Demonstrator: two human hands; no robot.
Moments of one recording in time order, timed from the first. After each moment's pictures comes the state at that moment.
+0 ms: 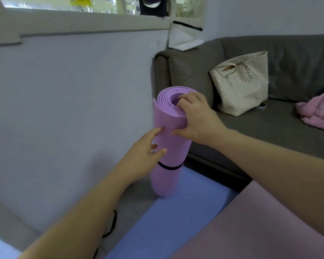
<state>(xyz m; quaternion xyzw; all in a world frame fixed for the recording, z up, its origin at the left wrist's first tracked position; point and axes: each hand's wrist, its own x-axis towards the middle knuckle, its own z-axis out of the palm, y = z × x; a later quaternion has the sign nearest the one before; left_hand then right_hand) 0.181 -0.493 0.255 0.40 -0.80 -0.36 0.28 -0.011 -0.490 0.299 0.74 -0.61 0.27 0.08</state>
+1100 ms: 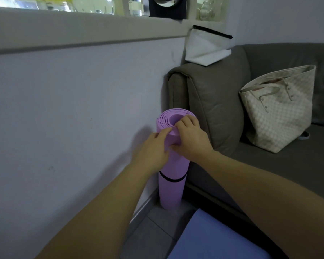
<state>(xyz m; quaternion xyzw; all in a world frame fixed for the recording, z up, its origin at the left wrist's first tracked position) 0.117 -0.765 0.259 0.49 -0.84 -0.14 0.17 -0.036 -0.763 0.250 0.71 -0.66 0.22 0.09</state>
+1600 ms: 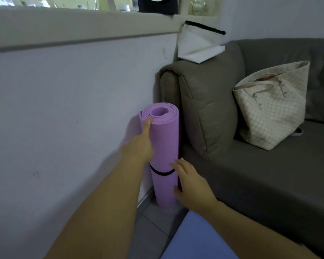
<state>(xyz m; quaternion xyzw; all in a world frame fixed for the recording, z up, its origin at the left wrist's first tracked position) 0.105 -0.802 0.244 0.59 -0.79 -0.12 0.12 -0.035 -0.687 0.159 0.71 -0.65 0.25 -0.03</state>
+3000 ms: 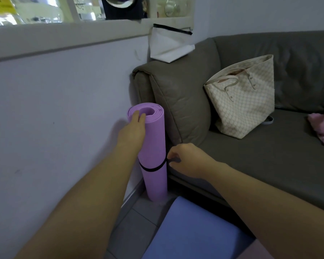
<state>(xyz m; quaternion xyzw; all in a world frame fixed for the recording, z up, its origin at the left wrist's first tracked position) 0.050 -0.783 0.265 0.52 -0.85 0.07 0.10 -0.106 -0.651 0.247 0.73 -0.64 0.19 -0.15</state>
